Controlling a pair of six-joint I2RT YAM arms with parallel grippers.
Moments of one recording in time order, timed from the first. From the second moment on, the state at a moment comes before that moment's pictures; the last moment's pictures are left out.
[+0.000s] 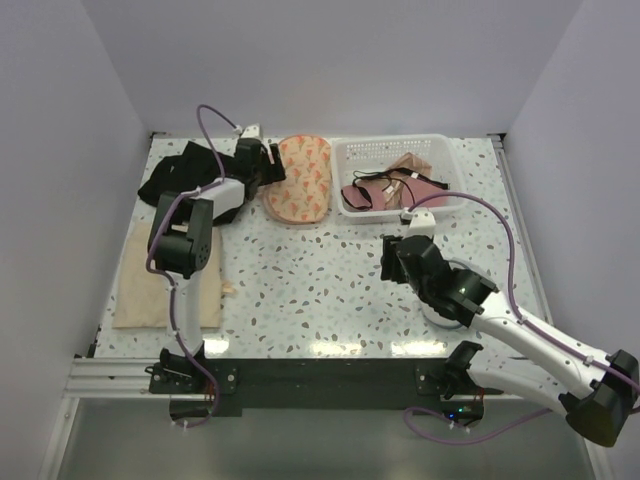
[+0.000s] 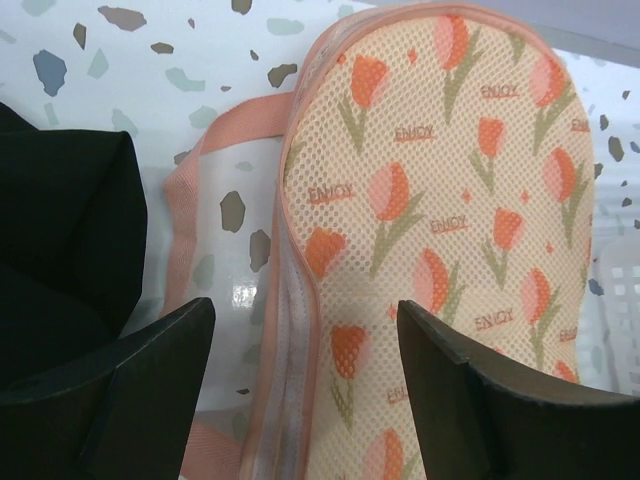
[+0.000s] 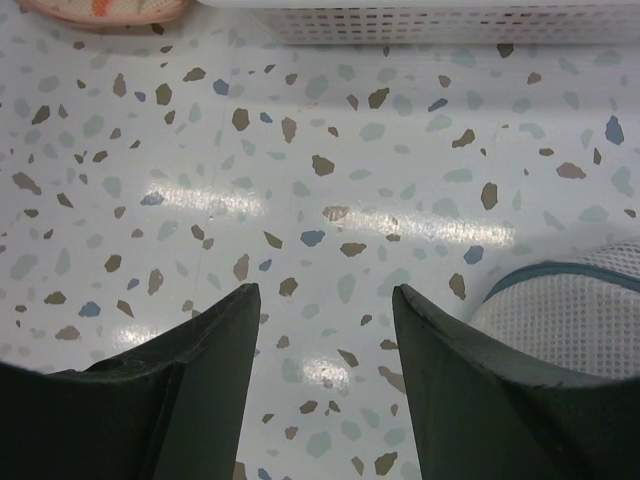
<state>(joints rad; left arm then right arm) -0.23 2.16 1.49 0.13 -0.06 -0.39 0.81 0.91 0.75 -0.50 0.51 0.49</state>
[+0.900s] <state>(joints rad) -0.27 1.84 1.24 0.18 -0.02 -0.39 0.81 0.89 0.78 -0.67 0.63 0.57</state>
